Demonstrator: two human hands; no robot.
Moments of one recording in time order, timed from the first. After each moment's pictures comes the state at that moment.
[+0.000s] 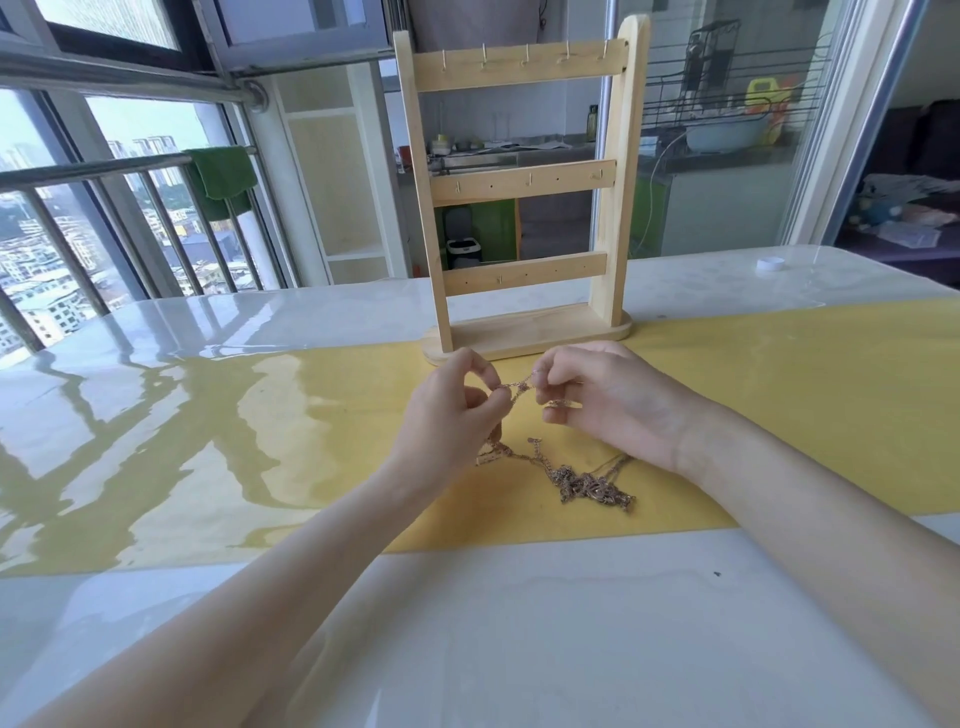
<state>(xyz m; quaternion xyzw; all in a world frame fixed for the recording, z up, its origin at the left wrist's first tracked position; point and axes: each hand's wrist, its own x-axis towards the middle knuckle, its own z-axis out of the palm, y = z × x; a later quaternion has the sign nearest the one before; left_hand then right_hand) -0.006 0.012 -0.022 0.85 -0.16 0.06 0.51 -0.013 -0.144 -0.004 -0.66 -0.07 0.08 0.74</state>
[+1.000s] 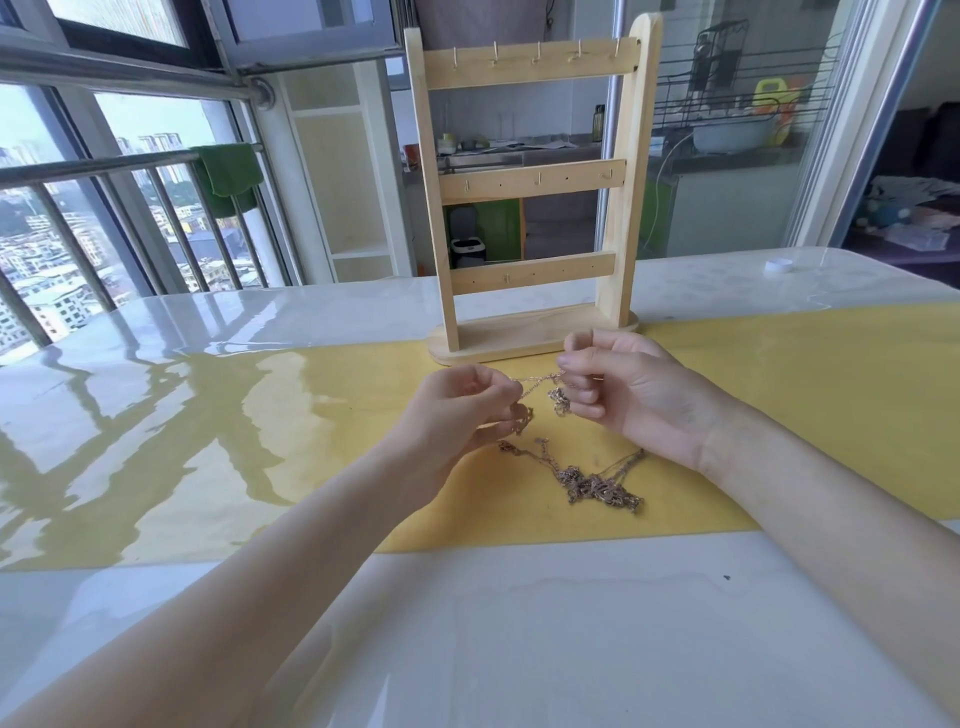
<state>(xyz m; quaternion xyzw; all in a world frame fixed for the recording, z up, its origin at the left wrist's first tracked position) -0.002 0.016 -0.018 0.71 -0.08 -0.09 0.69 -0.011 -0.156 -0.005 -0.59 -0.09 0.08 0.80</state>
